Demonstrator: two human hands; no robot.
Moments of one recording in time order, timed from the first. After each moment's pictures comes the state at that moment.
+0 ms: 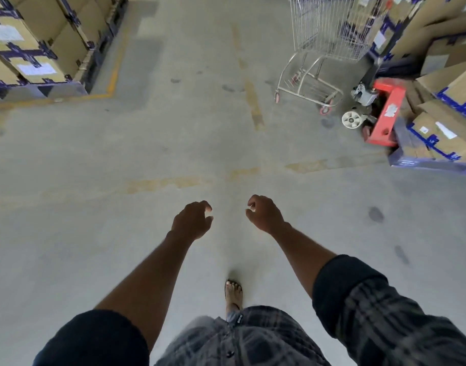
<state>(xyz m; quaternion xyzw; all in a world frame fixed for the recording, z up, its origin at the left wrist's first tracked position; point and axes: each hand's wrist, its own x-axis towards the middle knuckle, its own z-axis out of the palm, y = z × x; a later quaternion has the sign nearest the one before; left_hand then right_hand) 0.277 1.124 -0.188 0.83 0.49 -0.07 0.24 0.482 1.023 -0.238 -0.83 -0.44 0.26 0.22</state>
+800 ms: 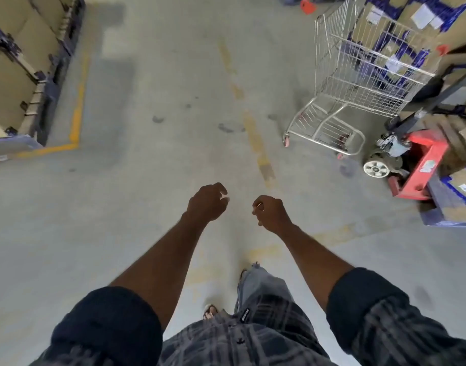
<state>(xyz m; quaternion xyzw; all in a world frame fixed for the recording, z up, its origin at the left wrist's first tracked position) 0.600 1.805 -0.190 0.85 0.42 -0.04 0.31 0.753 1.656 -0.234 -0.82 -0.29 0.33 0.36</state>
